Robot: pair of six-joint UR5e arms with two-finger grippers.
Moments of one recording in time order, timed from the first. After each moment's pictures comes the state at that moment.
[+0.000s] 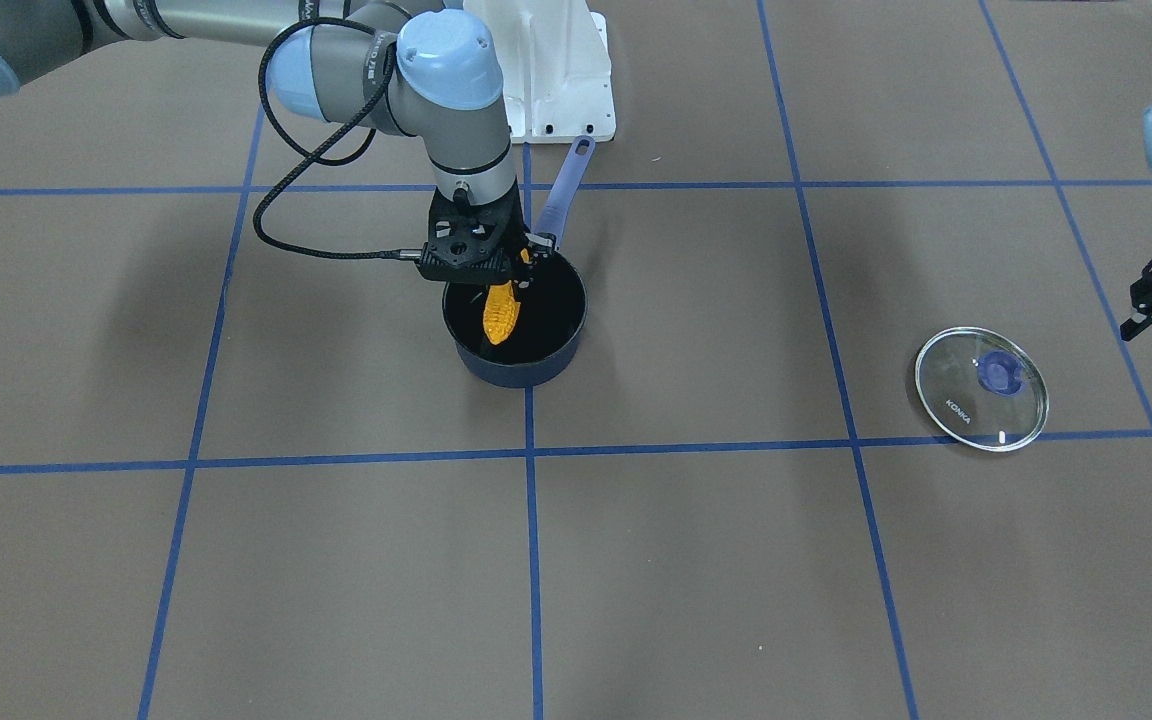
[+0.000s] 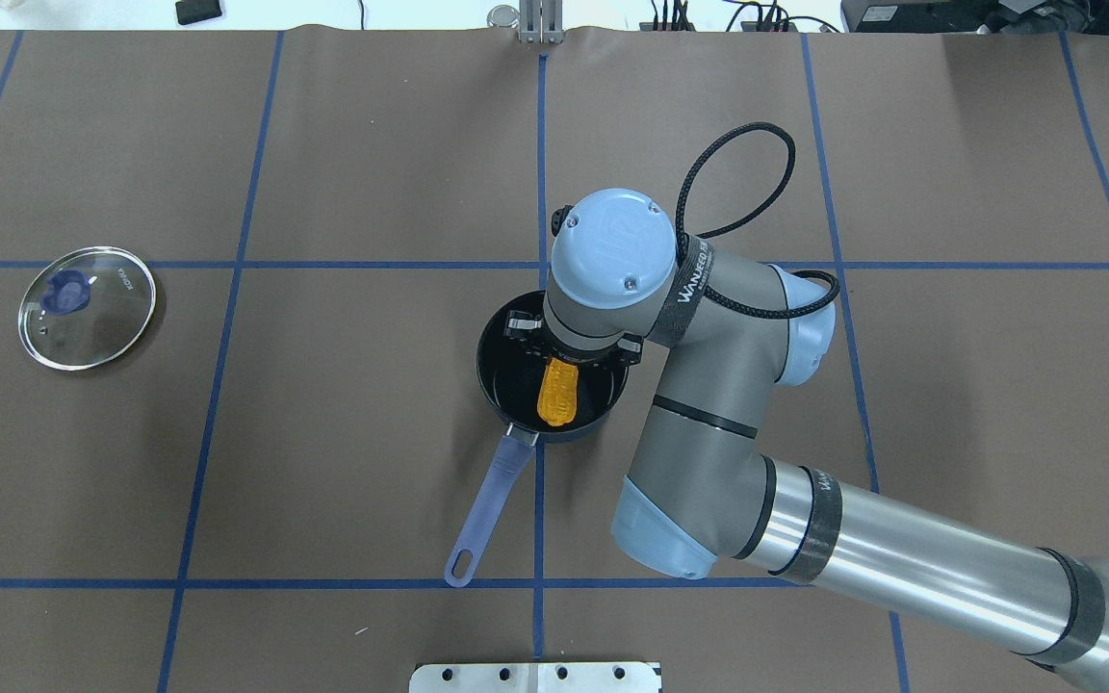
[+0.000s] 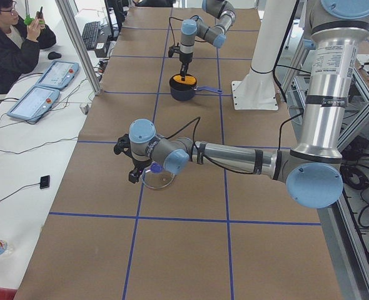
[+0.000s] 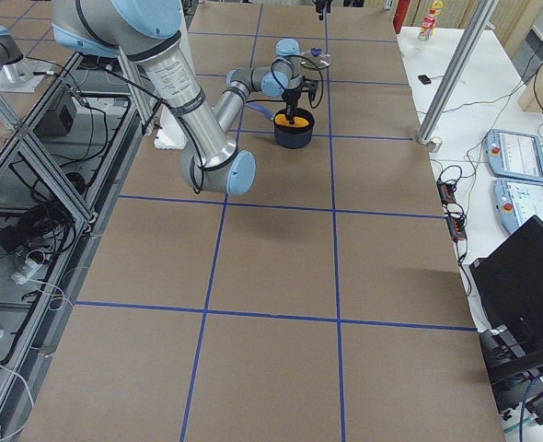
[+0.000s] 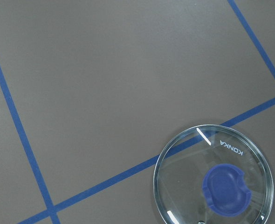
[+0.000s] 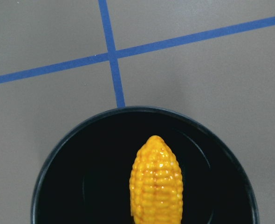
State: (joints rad) left arm -1.33 -1.65 -1.58 -2.00 -2.35 -0.09; right arm 0.49 -0.82 1.65 -1.57 1.83 1.42
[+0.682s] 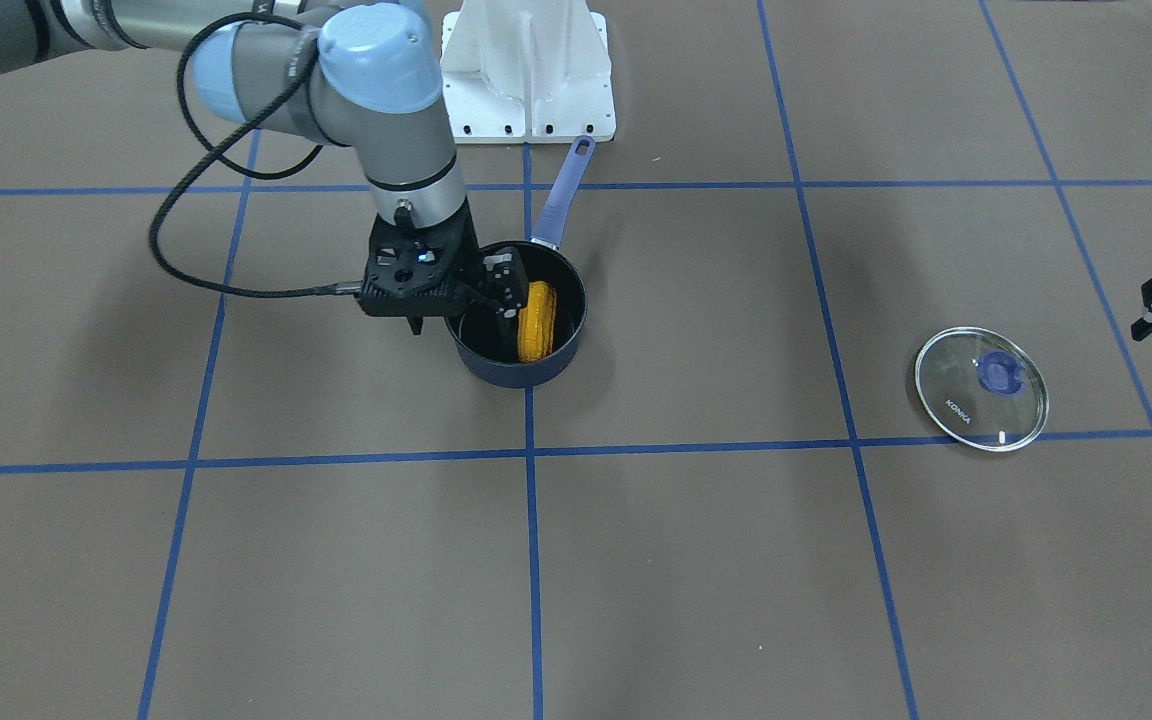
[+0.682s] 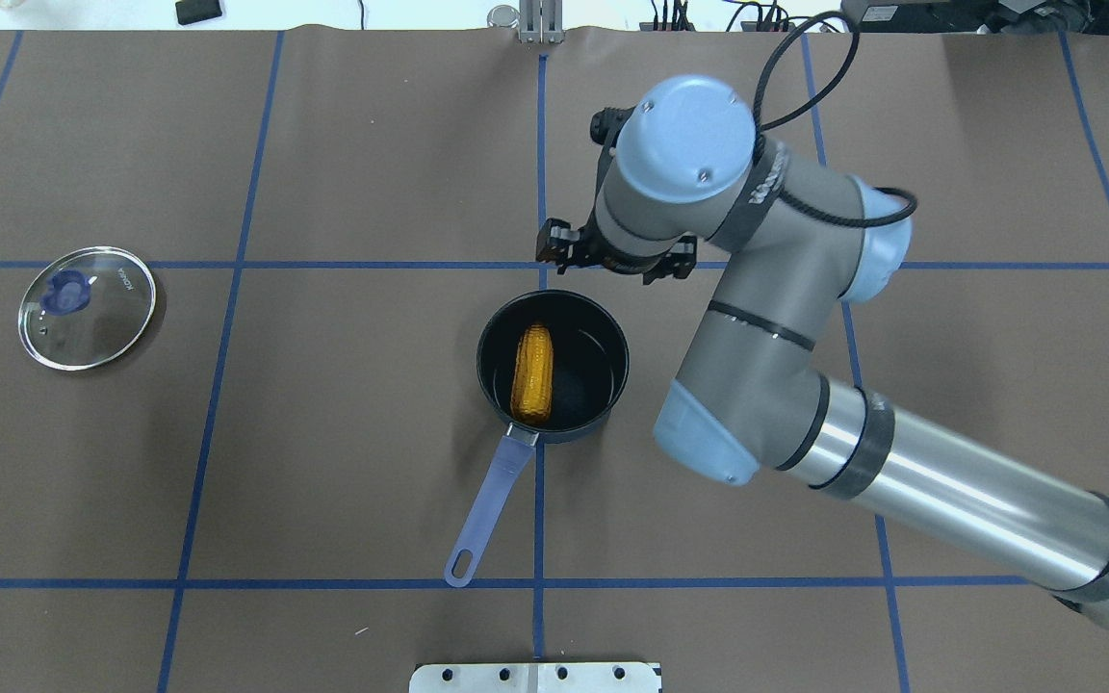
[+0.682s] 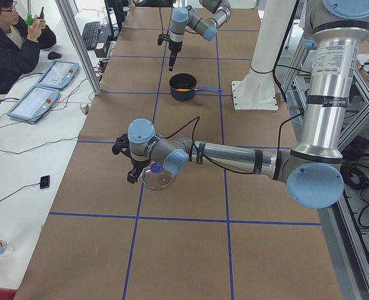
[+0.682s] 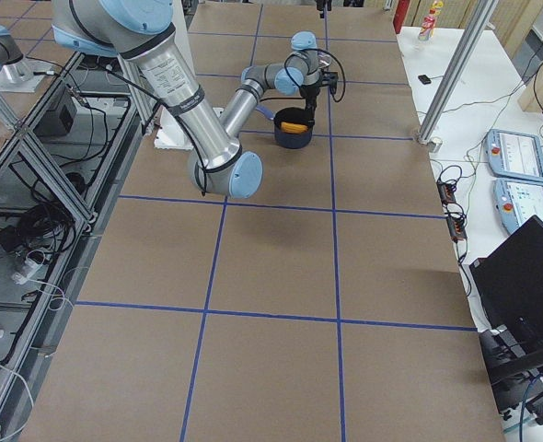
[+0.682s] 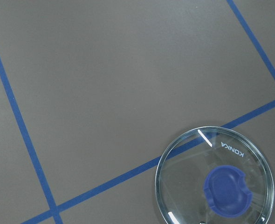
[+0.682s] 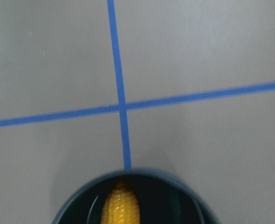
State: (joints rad) left arm -1.36 -1.66 -1.58 -1.98 -2.37 -0.08; right arm 0.69 -0.85 1.69 -1.57 1.90 1.19
